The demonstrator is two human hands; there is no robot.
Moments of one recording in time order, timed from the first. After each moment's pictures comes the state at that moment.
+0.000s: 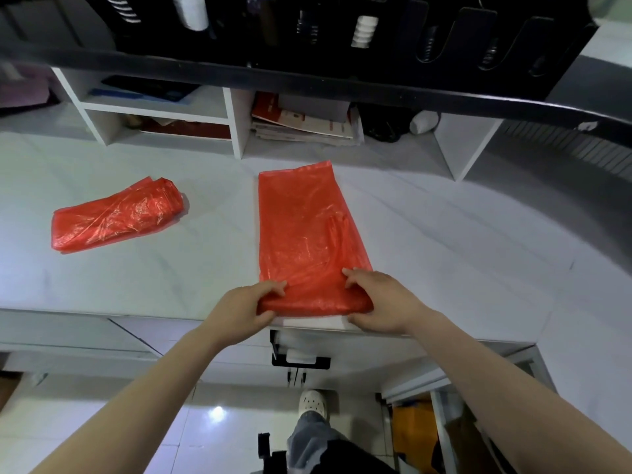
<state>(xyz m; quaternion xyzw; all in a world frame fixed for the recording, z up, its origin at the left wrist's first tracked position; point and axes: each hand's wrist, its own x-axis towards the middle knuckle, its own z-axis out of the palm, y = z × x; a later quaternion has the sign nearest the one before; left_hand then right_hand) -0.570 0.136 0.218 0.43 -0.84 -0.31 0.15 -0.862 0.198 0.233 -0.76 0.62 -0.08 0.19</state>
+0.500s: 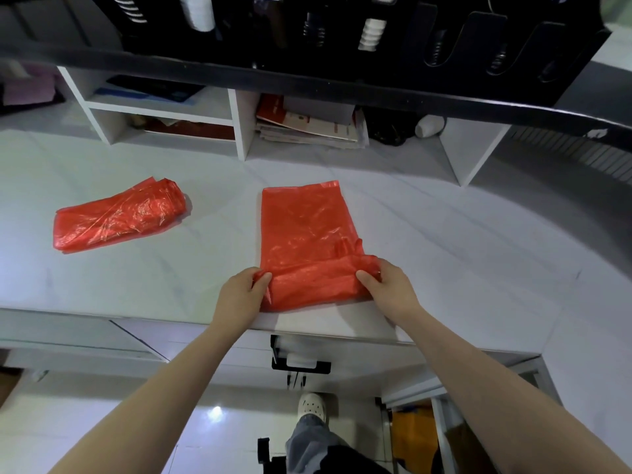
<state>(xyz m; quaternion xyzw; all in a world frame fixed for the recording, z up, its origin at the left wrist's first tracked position) -0.591 0.124 0.220 0.60 -0.67 -0.35 0.26 -0.851 0.178 0.232 -0.51 0.74 -0.32 0.30</state>
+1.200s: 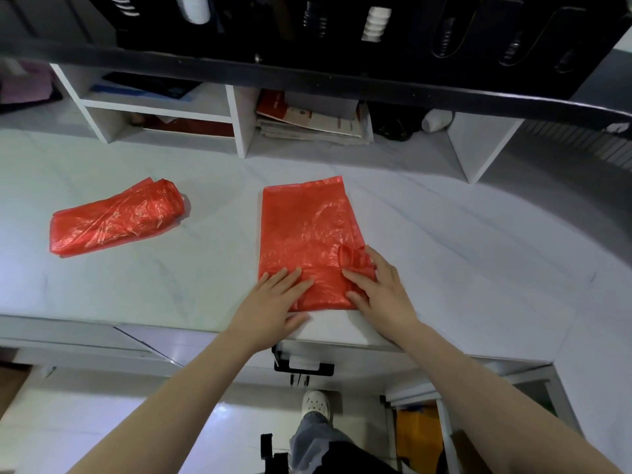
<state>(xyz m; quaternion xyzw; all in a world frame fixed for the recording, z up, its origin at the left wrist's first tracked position) -0.611 0.127 0.206 0.41 -0.90 -0.13 0.02 -0.851 0.182 0.207 -0.70 0.67 -0.22 0.11</state>
